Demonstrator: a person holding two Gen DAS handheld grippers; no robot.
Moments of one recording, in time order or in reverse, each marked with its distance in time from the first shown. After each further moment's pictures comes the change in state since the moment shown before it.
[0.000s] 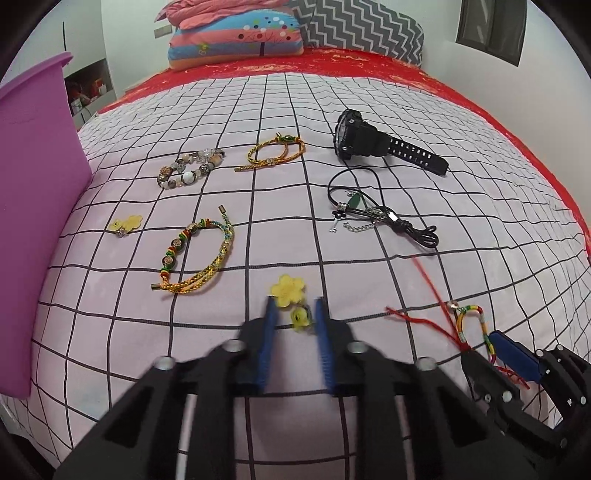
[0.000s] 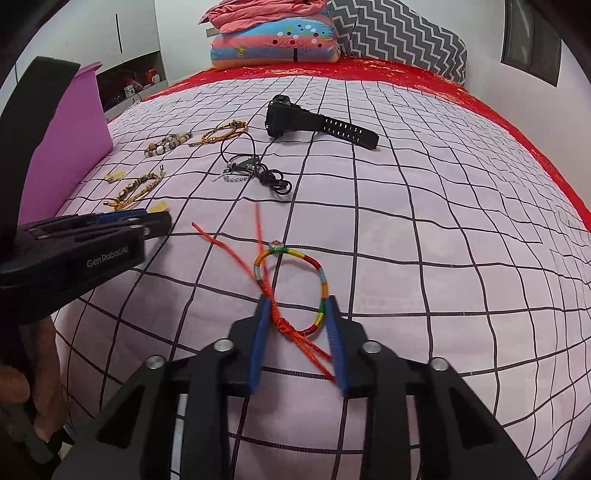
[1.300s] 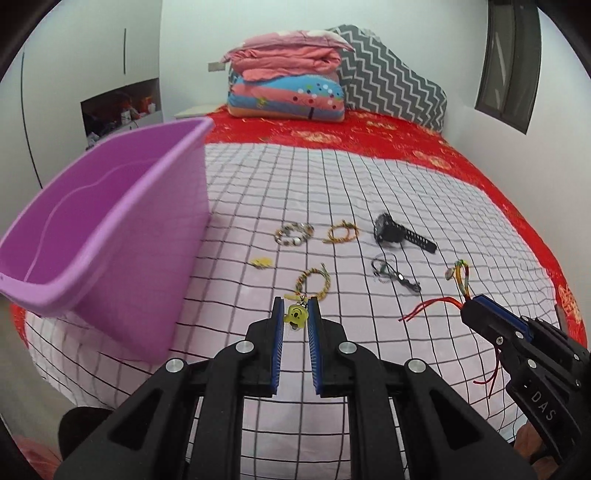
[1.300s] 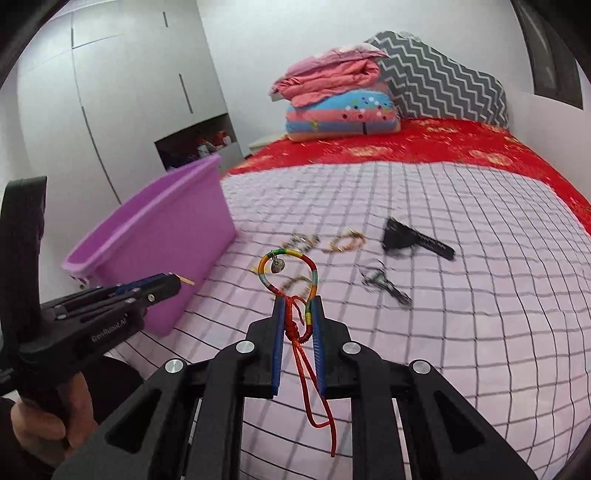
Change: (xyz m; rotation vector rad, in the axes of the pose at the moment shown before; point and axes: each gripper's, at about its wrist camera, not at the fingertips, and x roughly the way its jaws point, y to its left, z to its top) left arm -0.190 0.082 -0.014 -0.132 -0.204 0.062; right arm -0.145 0.075 0.049 -0.007 -0.246 0.311
